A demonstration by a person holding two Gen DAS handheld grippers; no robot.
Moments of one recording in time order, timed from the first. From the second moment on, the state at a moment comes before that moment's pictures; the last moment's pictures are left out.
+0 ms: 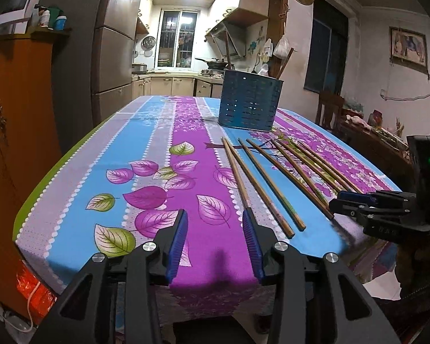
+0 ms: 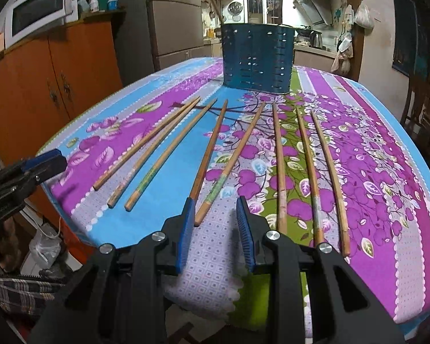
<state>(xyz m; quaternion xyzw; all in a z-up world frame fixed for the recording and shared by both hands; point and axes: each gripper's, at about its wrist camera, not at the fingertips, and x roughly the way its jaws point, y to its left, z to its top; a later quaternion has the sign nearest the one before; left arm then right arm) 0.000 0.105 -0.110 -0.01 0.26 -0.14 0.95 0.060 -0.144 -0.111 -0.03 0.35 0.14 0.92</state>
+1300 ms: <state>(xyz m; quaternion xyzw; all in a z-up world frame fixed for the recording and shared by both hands) 0.009 0.054 -0.147 0.04 0.23 -0.11 0.97 0.043 -0.145 -0.123 0.05 0.31 0.09 0.95</state>
